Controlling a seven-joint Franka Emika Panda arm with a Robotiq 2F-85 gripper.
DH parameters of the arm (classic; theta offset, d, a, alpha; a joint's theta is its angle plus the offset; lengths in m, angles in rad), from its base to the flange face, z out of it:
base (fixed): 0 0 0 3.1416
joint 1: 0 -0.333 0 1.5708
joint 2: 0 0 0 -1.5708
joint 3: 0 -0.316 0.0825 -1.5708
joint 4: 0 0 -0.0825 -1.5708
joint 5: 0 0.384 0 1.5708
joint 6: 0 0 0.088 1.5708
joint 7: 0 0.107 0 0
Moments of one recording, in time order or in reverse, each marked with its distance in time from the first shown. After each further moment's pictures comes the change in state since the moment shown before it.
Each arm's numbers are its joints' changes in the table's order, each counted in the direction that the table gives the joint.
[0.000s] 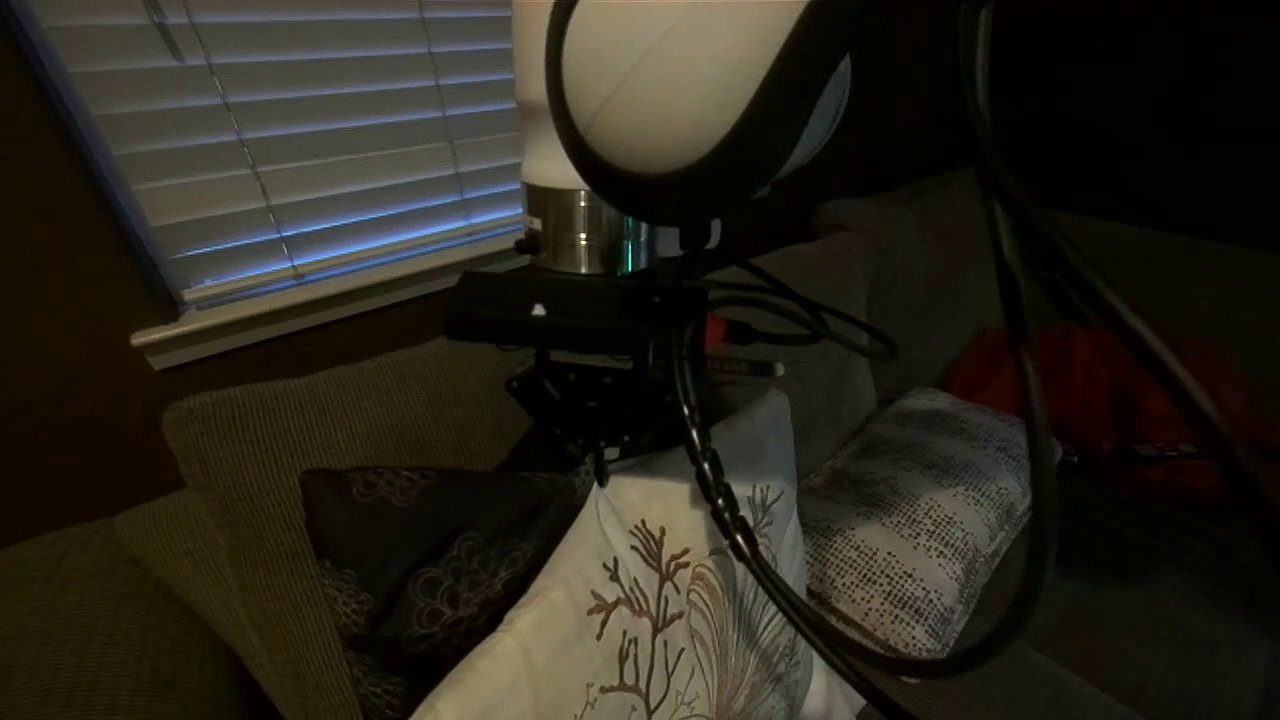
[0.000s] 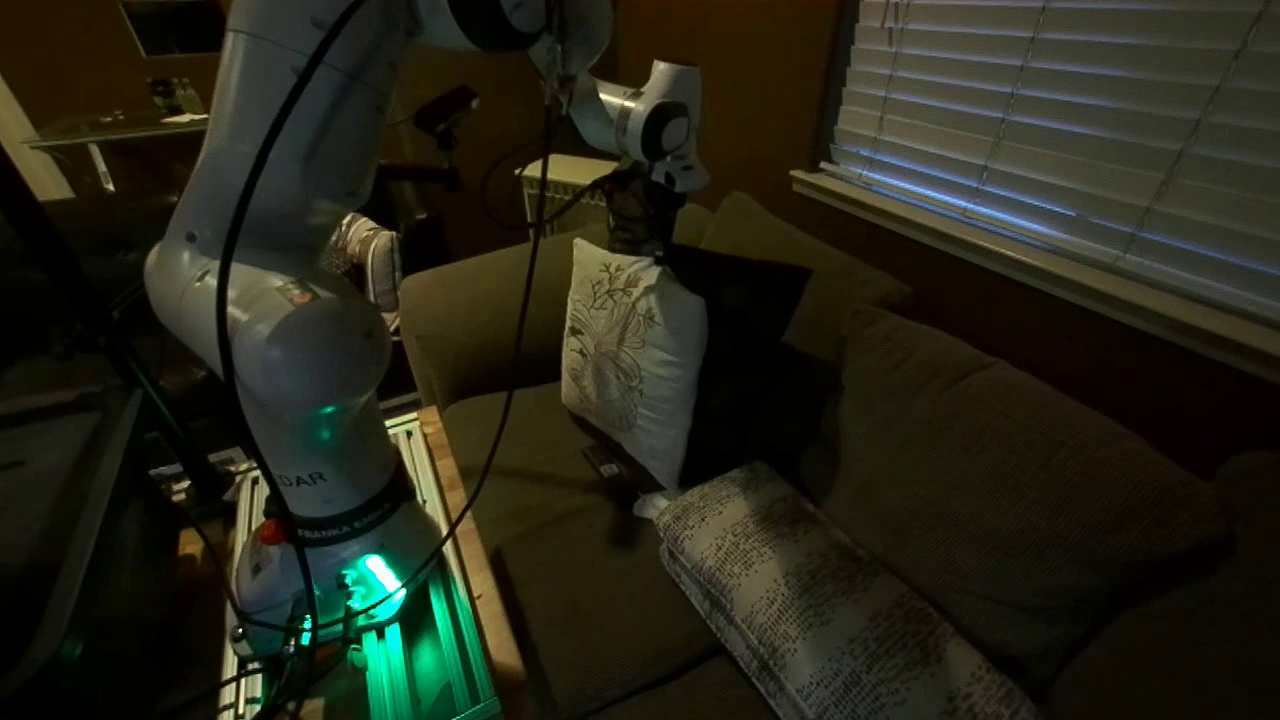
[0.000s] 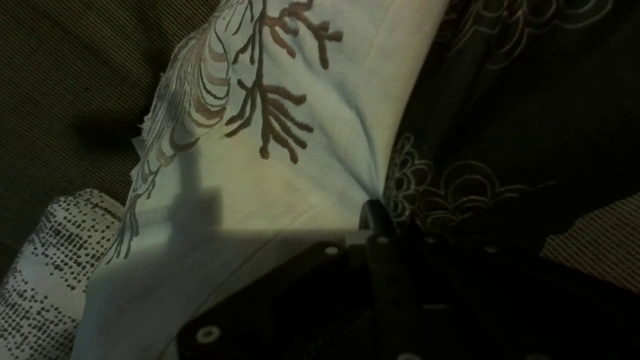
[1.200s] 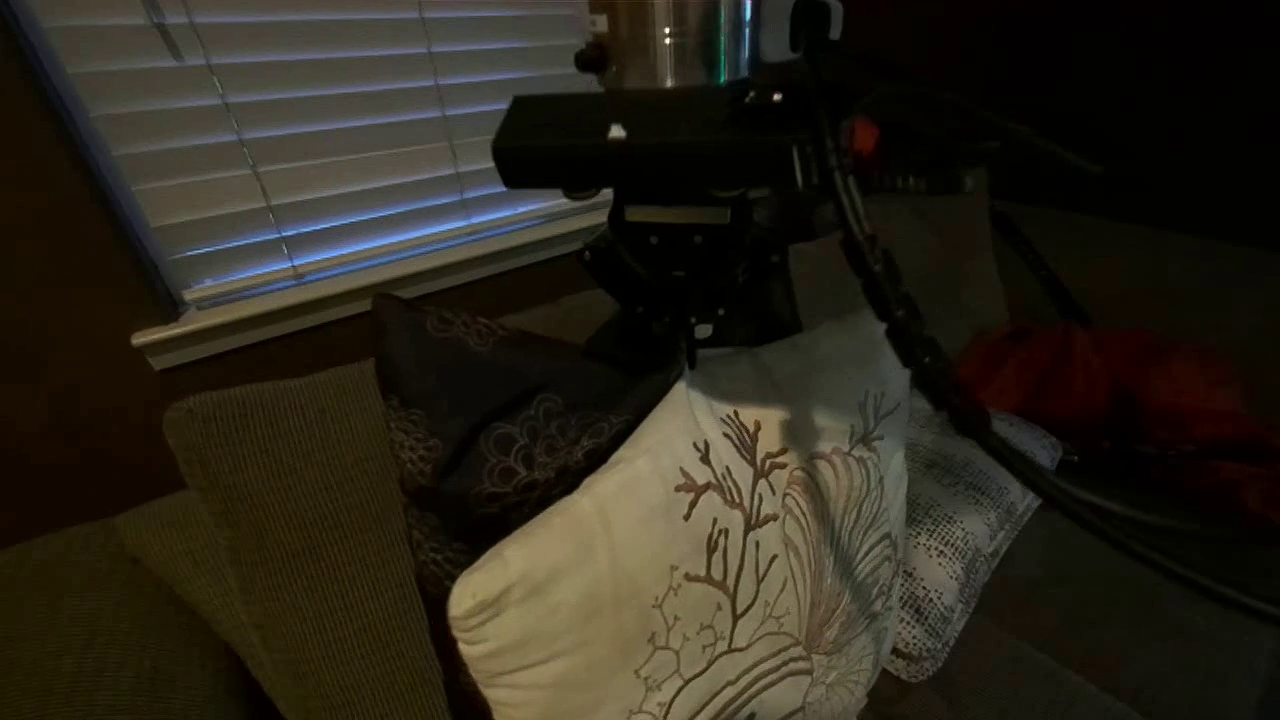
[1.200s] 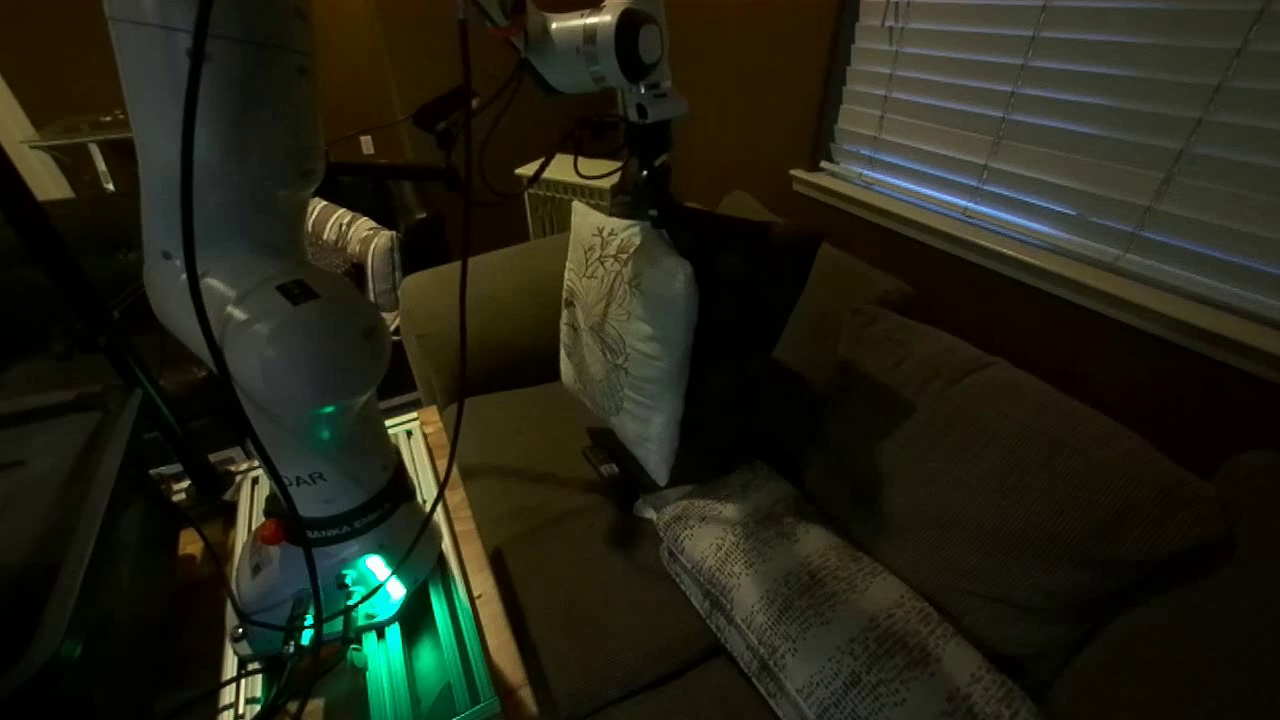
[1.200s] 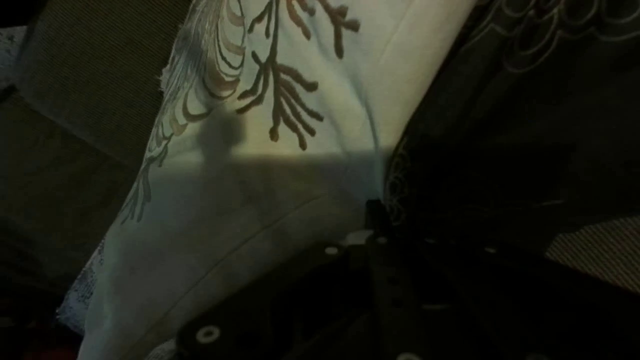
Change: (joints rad) arm 0.000 -0.303 -0.019 -0.178 -0.252 -0.161 0.253
